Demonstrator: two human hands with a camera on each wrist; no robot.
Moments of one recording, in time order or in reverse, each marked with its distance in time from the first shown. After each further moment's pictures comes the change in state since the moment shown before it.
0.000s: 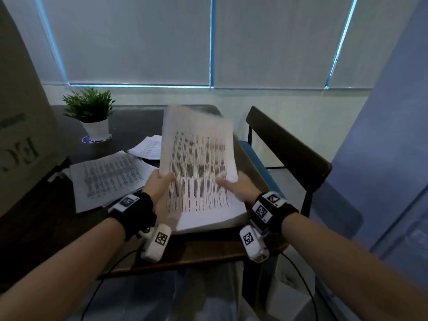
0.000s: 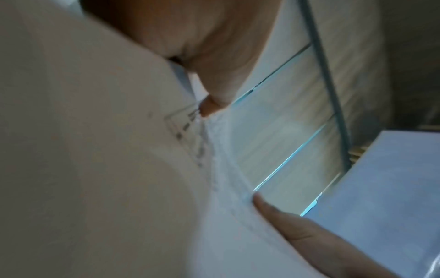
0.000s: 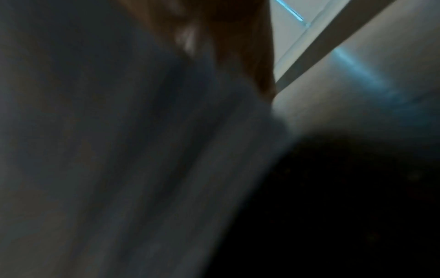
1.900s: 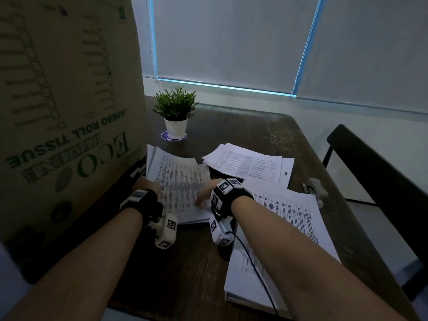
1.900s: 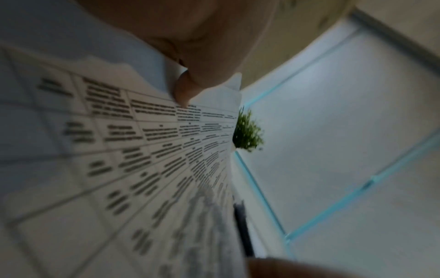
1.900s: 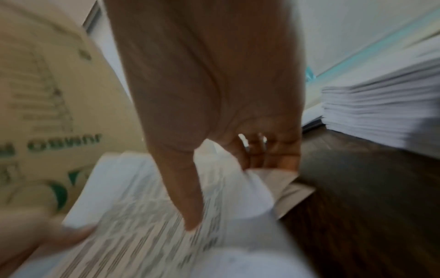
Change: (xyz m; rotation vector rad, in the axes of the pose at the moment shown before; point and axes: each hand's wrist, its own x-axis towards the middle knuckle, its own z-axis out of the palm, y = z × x) left_hand 0.100 -0.087 -0.209 0.304 0.540 -0.448; right_hand 0.188 -0.109 0.257 -1.030 -0.622 -0.104
